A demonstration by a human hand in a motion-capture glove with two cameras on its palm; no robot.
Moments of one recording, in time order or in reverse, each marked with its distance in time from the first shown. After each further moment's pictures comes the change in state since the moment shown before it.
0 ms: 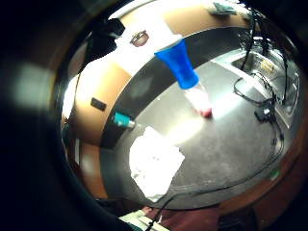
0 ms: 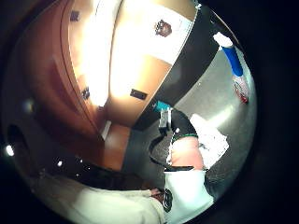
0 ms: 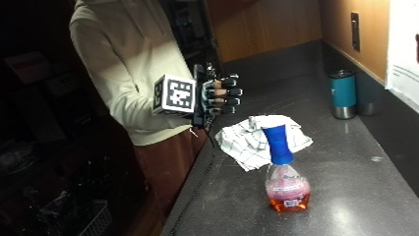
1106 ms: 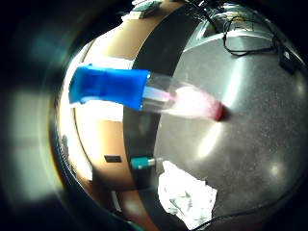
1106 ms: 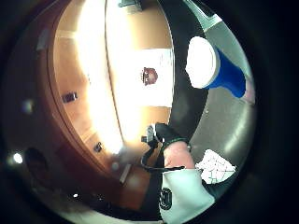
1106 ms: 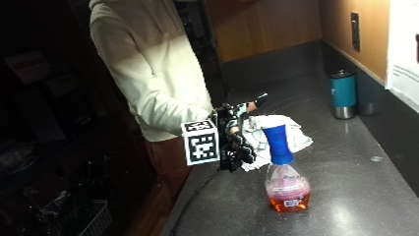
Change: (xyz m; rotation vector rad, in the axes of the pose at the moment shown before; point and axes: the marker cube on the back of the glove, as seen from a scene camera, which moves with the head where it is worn) arm 0.087 -0.067 0.054 0.325 -0.287 0.378
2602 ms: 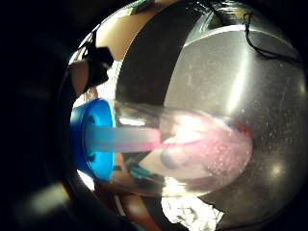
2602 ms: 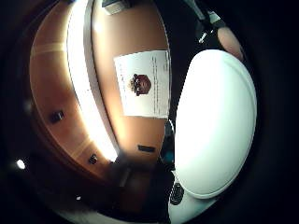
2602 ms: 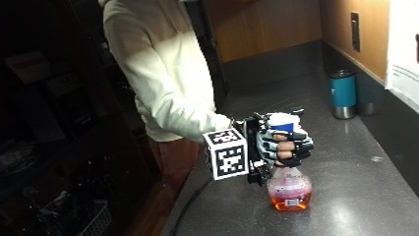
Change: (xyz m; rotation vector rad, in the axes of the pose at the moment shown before) arm 0.014 -0.056 0.051 -0.015 -0.025 0.027
